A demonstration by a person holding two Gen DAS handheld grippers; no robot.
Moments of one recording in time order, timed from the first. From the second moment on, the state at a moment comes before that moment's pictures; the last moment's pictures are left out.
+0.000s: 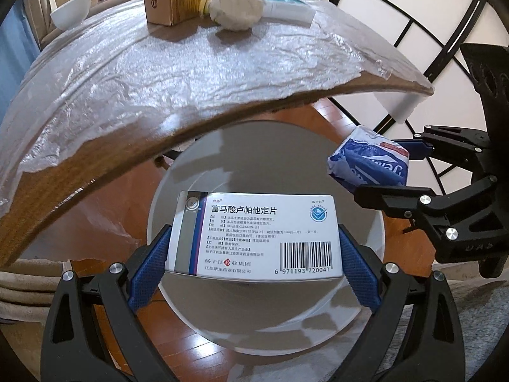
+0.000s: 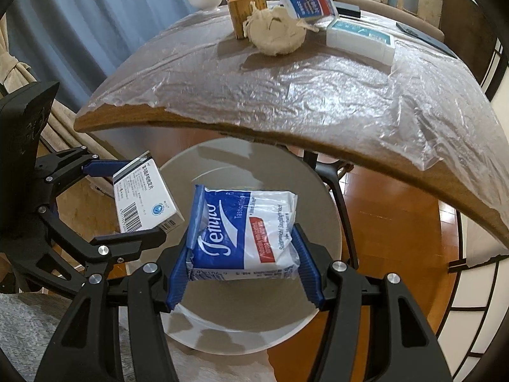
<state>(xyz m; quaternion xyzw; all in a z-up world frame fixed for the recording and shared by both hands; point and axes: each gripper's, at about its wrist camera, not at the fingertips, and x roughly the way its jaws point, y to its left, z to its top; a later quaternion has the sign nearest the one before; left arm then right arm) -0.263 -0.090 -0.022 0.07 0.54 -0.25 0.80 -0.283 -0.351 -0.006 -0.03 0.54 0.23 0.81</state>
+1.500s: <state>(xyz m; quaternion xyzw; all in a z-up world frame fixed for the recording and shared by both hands) -0.236 -0.107 -0.081 0.09 0.58 -0.23 0.78 -0.251 -0.335 -0.069 -0.02 0.58 0.20 0.79</state>
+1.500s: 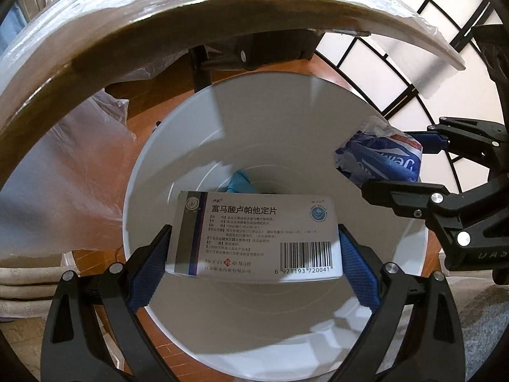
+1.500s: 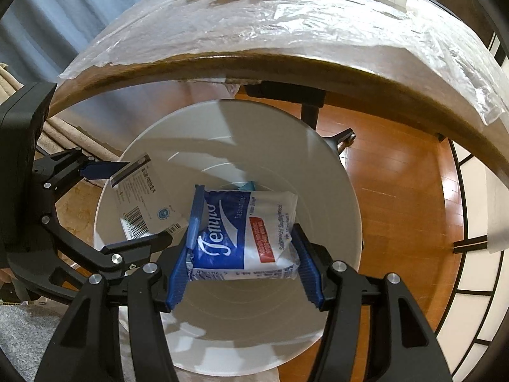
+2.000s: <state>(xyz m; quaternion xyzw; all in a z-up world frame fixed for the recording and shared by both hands) -0.237 -0.108 -0.085 0.10 0.58 -0.25 0.77 -0.251 -0.349 -0.064 0.02 0.58 0.18 0.80</state>
